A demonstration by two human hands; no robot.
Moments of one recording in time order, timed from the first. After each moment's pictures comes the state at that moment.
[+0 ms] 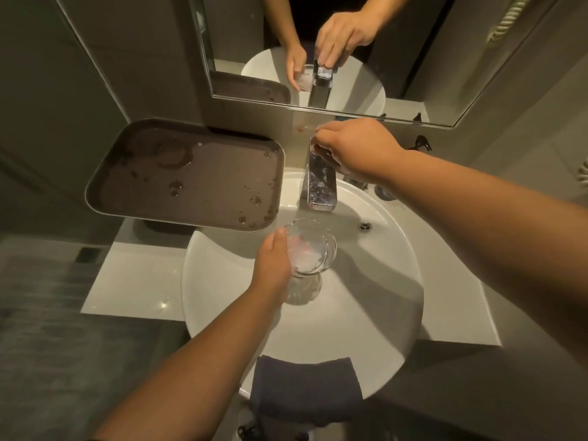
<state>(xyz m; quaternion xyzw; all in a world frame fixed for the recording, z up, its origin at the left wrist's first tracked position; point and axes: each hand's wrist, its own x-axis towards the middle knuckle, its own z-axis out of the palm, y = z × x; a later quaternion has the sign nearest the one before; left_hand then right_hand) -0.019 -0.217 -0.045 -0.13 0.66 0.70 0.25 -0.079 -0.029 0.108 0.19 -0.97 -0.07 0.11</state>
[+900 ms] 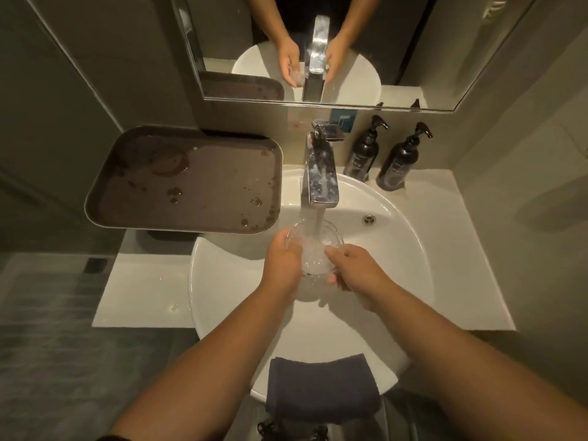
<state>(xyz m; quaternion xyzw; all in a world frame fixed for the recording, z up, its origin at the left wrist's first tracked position) -0.018 -0.212 -0.040 -0.08 0.67 0.68 0.28 0.051 -0.092 -0.029 -0.35 -0.69 0.63 -0.10</state>
